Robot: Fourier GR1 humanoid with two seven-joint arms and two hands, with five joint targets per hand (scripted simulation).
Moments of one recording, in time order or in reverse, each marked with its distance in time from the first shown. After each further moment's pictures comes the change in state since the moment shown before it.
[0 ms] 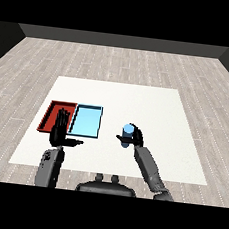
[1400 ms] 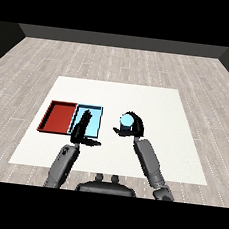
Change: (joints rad) left arm -0.119 -0.032 -0.221 0.158 -0.050 0.093 0.104; right arm -0.067 0.004 0.008 -0.297 0.101 -0.001 0.043
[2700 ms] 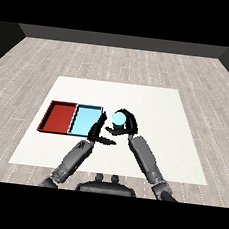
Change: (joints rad) left arm -0.221 -0.001 -0.240 0.324 0.138 0.212 -0.061; right arm -0.082 0.007 0.103 0.012 -0.035 -0.046 -0.014
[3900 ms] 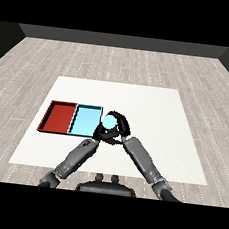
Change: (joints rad) left arm -0.088 0.000 -0.109 0.051 0.095 0.067 -0.012; right arm -0.035 0.000 0.154 -0.015 -0.028 -0.068 0.016
